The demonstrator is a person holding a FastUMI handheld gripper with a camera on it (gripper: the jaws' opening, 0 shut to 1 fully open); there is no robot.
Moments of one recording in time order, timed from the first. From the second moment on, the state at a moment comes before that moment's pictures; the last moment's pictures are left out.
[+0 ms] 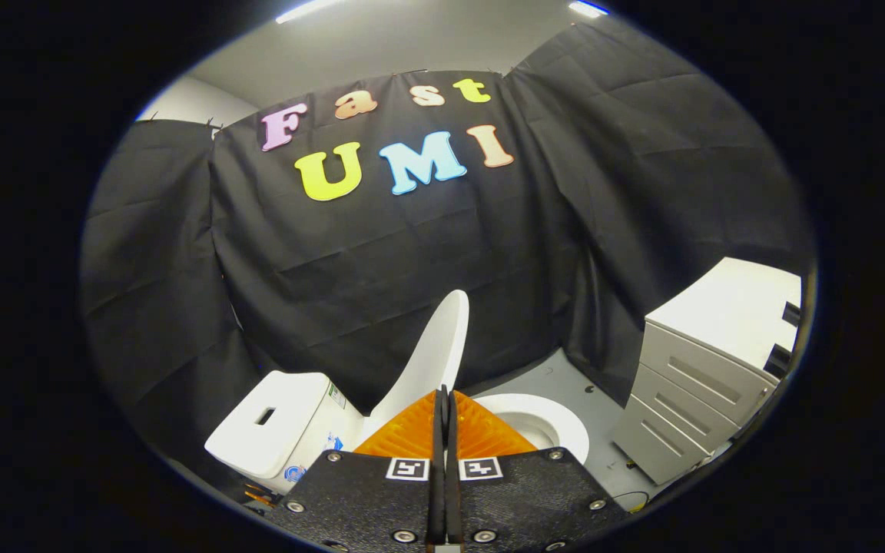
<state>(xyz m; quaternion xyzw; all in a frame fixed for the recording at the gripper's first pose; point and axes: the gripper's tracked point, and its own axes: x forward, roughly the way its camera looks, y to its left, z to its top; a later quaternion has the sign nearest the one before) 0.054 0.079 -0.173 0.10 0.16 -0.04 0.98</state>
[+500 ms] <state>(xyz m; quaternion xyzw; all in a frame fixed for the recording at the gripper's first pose) 0.059 0.133 -0.137 0.05 0.14 0.00 0.99</state>
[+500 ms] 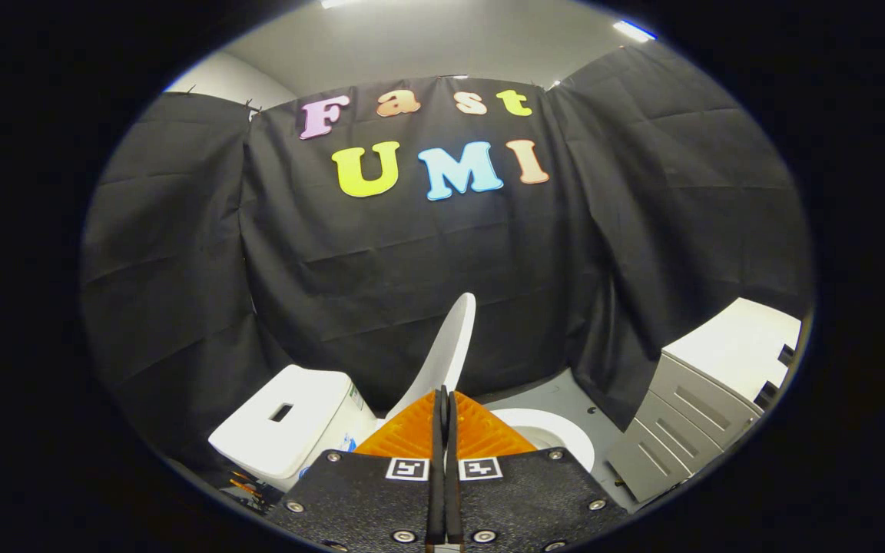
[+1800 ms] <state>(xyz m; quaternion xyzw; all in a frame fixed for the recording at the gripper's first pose) 0.076 0.271 -0.095 0.02 0.11 0.08 0.99</state>
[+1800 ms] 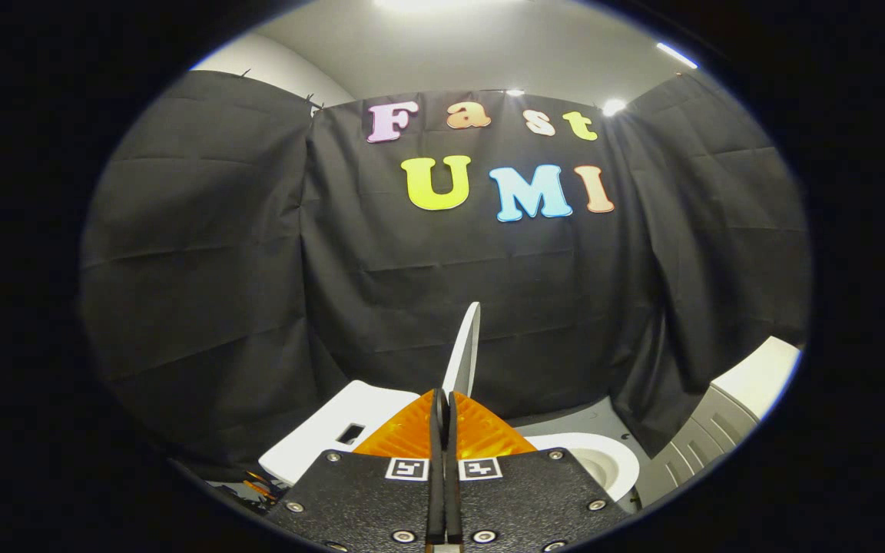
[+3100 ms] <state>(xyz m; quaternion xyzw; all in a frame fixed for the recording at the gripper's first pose) 0.079 0.407 -0.110 0.07 0.13 0.18 0.97</state>
